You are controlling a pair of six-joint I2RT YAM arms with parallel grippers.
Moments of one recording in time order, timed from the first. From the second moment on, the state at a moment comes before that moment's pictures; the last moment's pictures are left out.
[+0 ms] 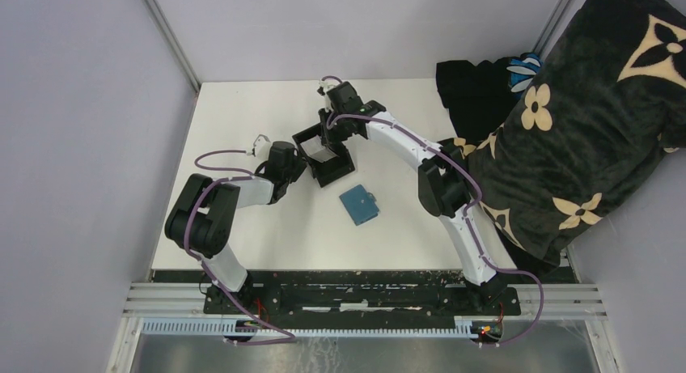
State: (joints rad) left arm -0.34 1.70 0.73 0.32 -0.28 -1.10; right arm 0.67 2.37 2.17 -0.59 -0.17 0.33
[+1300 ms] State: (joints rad) left arm -0.55 1.24 0.50 0.37 -0.30 -1.01; right arm 0.71 1.67 1.53 -0.56 0.00 0.29
